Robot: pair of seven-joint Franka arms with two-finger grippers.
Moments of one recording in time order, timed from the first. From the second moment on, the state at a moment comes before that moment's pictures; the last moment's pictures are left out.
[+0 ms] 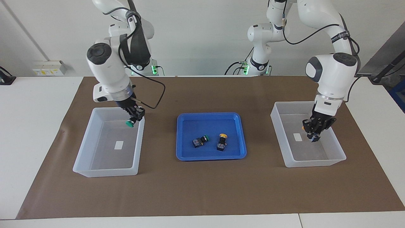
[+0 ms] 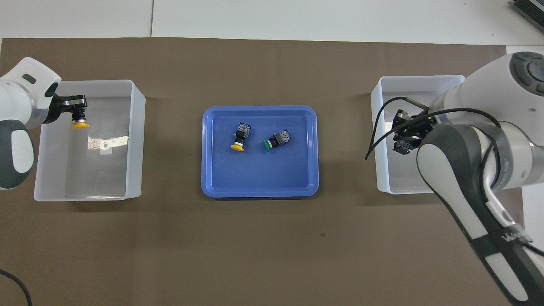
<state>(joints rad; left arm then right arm) 0.08 0.15 -0.02 -1.94 0.05 2.44 -0.08 0.06 0.14 0.01 -1.83 0.04 1.92 0.58</state>
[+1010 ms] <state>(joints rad) 0.12 0.29 -0.04 -2.06 0.06 2.68 0.00 -0.11 0.25 0.02 -2.03 0.04 2.28 0.33</state>
